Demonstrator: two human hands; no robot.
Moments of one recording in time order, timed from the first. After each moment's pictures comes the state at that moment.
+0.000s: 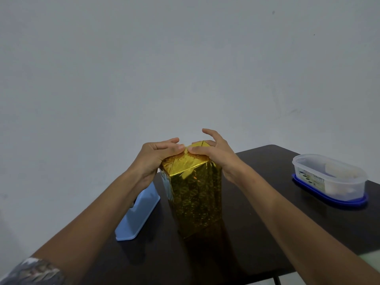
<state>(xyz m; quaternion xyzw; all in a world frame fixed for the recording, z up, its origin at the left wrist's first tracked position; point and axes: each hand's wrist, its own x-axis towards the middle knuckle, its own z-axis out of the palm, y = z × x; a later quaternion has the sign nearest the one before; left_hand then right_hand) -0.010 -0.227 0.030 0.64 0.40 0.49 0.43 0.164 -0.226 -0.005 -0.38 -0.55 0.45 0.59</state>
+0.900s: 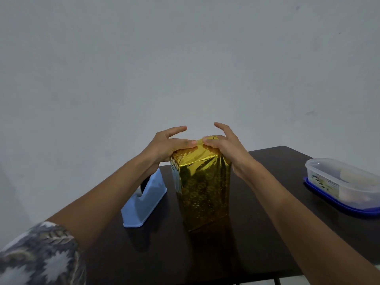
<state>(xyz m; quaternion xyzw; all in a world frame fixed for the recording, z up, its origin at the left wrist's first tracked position) -0.011 -0.229 0.040 0.67 0.49 0.43 0.36 0.161 -0.224 -0.003 -0.39 -0.57 0.43 0.58</state>
